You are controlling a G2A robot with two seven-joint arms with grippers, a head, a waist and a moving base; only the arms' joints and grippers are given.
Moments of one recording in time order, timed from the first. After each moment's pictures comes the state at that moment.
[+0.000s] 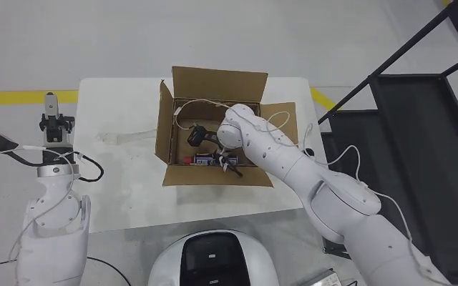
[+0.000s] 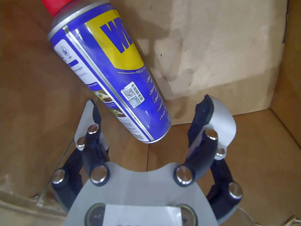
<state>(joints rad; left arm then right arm) 1.45 -1.25 -1.67 -1.75 0.12 -0.23 0.08 -0.46 -1.53 0.48 -0.77 -0.80 -0.38 1.19</state>
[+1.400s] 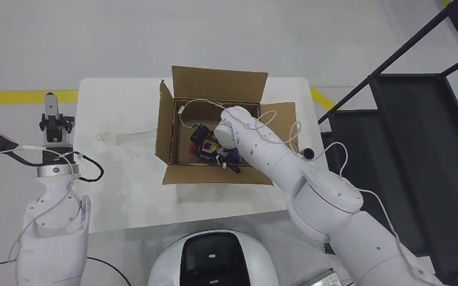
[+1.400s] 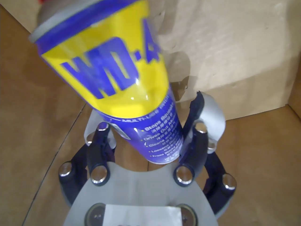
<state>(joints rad) 1.45 -1.25 -1.67 -1.75 0.12 -0.23 0.08 -0.40 -1.67 0.45 -0.45 -0.81 -0.38 1.10</state>
